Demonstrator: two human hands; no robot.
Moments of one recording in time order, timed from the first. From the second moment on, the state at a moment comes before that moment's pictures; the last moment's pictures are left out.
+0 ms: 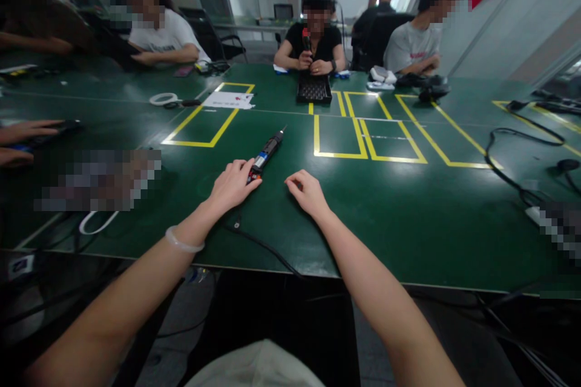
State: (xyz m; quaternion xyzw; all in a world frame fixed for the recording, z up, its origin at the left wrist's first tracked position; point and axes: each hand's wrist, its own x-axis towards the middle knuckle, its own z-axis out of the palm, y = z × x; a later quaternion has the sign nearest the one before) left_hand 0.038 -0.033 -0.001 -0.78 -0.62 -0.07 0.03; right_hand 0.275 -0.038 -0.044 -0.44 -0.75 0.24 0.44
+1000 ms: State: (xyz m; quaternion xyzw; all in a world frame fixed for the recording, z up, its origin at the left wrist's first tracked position) left_hand -0.059 0.000 0.006 -0.63 -0.73 -0.24 0.06; right_hand 0.273 -0.038 -0.046 -0.45 -0.73 0.29 0.43
